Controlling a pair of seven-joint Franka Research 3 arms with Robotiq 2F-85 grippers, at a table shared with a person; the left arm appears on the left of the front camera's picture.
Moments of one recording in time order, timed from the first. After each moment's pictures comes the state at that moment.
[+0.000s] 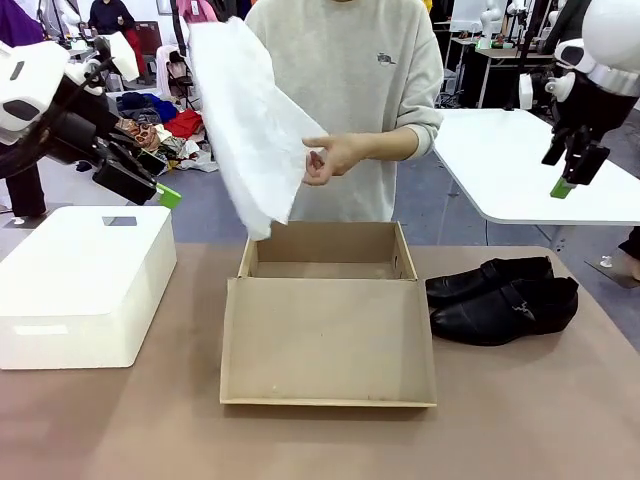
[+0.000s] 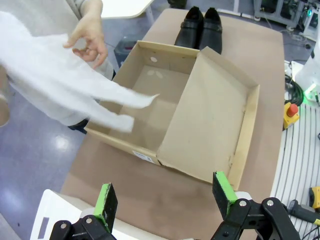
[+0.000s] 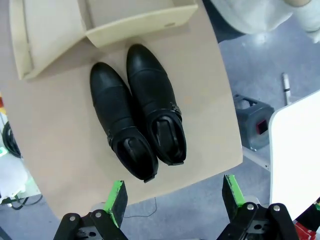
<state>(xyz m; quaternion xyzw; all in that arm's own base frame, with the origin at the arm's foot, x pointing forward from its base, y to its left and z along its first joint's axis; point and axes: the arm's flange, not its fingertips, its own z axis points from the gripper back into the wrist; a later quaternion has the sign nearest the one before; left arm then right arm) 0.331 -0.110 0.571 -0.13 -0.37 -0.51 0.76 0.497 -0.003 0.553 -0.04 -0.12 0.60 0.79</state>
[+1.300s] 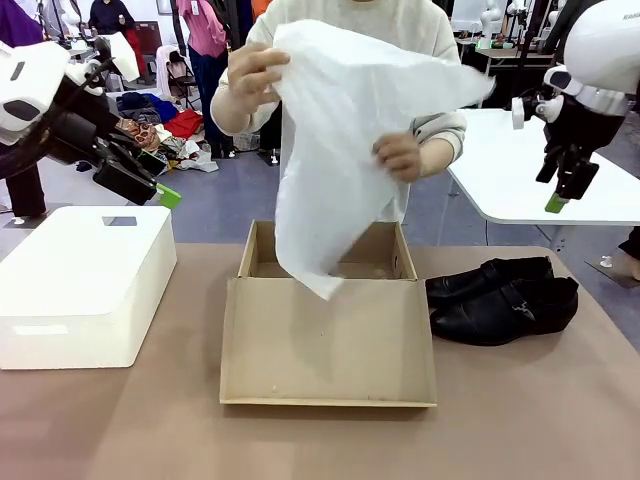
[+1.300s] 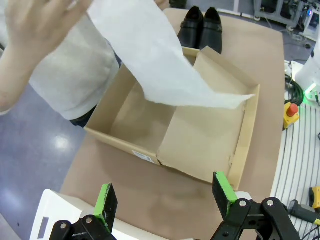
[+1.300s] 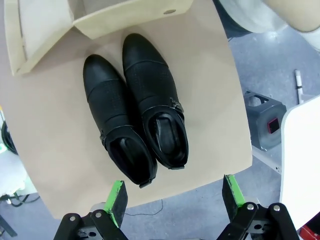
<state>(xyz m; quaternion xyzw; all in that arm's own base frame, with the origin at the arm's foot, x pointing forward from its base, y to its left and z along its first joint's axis) 0.331 -0.110 0.571 -0.13 -0.37 -0.51 0.76 0.523 -0.013 0.514 -0.02 -0.09 0.61 0.79</state>
